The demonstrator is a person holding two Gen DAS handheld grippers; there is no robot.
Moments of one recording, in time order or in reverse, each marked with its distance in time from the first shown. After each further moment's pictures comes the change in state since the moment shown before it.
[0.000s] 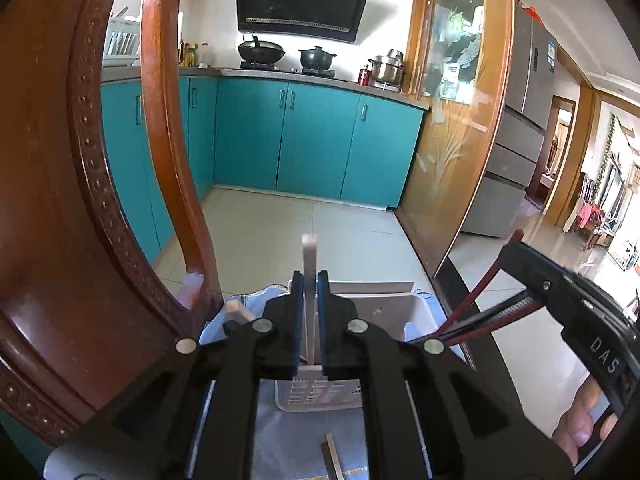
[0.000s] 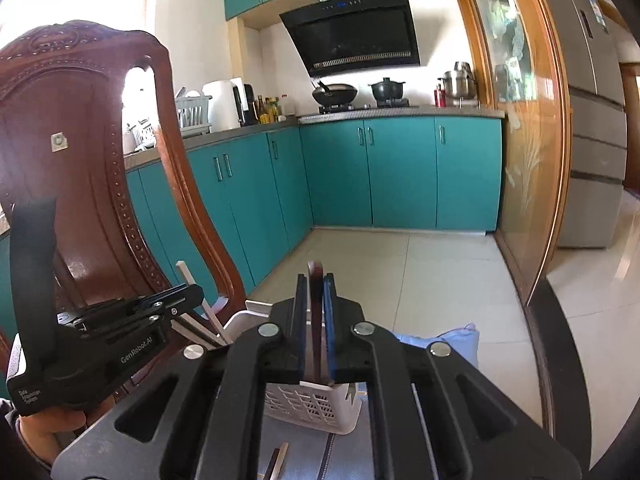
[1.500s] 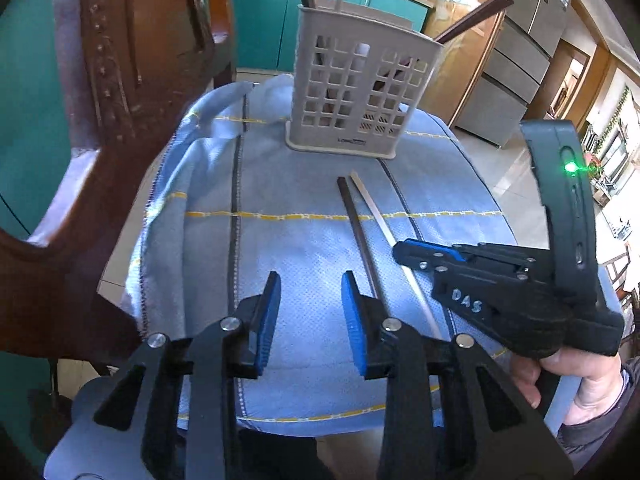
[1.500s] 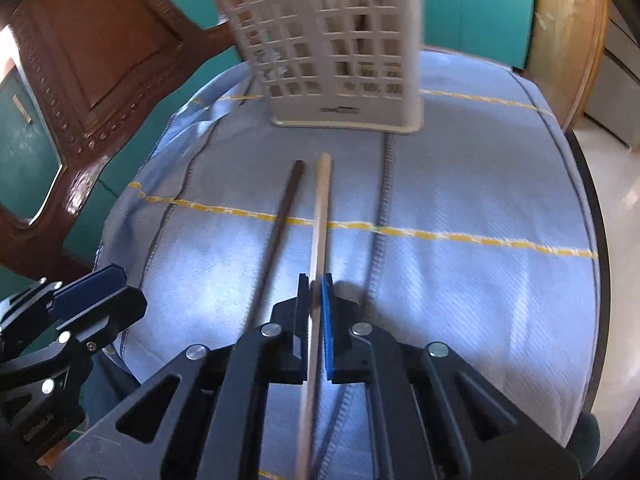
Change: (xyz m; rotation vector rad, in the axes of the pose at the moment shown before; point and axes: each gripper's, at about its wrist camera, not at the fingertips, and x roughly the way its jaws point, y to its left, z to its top) left arm -0.052 0.023 -0.209 -0.026 0.382 -0.026; right arm 0.043 0.022 -0.213 0.064 0.654 0.029
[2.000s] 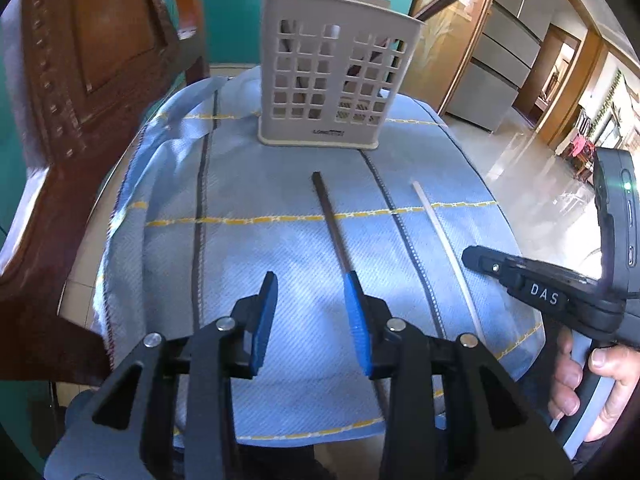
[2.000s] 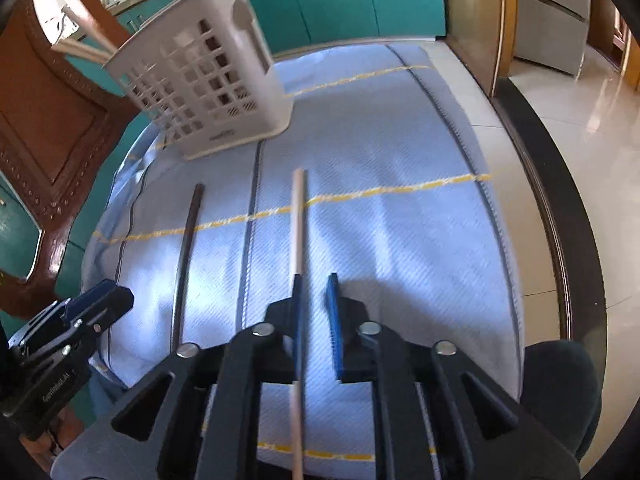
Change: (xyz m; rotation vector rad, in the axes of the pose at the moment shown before) left arm 0.022 -0.021 0.012 0.053 0.034 -0.020; right arm -0.039 -0.062 -0.024 0.249 -0.058 -0.075
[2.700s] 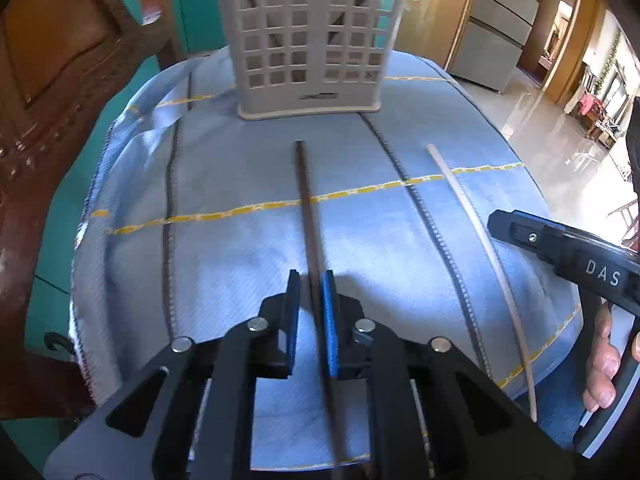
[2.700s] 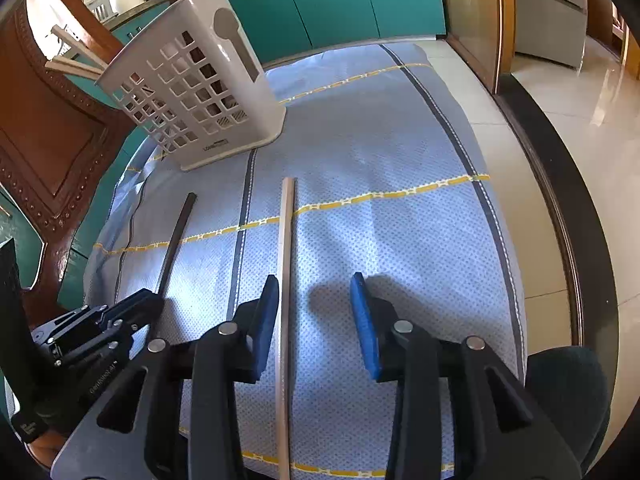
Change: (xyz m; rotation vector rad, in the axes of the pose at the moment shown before) left arm 0.037 -0.012 -0.002 0.087 0.092 0.071; right arm 0.005 -0.012 0.001 0.018 -0.016 0.036
